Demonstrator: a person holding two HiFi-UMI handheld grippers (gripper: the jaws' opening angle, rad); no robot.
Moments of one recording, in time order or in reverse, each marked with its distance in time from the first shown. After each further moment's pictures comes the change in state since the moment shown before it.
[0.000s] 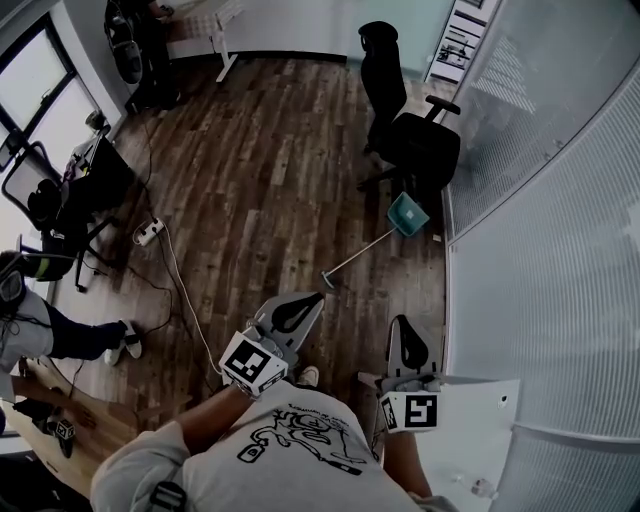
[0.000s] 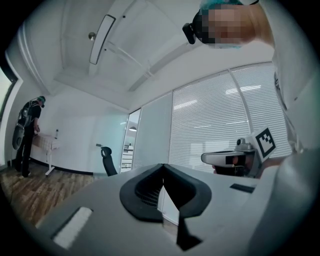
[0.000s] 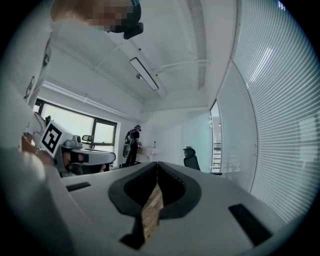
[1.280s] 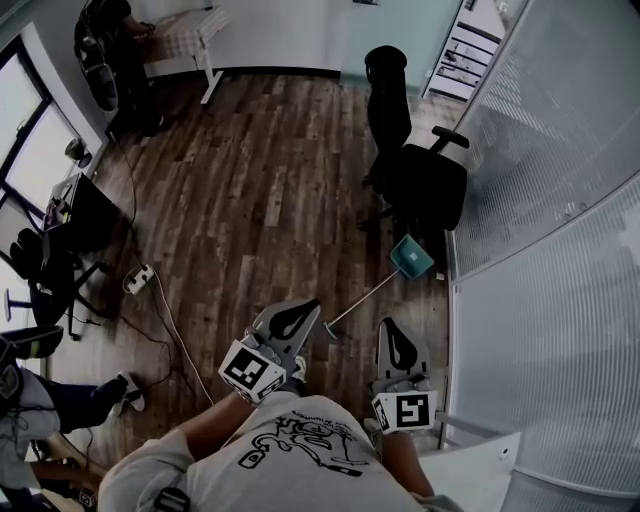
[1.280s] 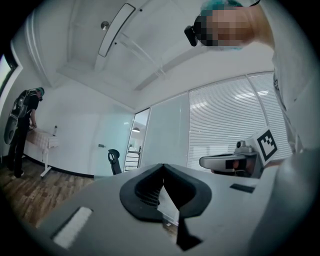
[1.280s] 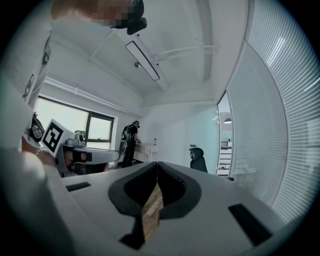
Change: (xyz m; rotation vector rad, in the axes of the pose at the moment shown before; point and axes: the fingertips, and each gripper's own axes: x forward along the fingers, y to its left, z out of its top) left arm 0.138 0.278 0.027 -0.043 -0.031 -0.010; right arm 0.316 -0.018 0.009 -0.029 0.041 0.022
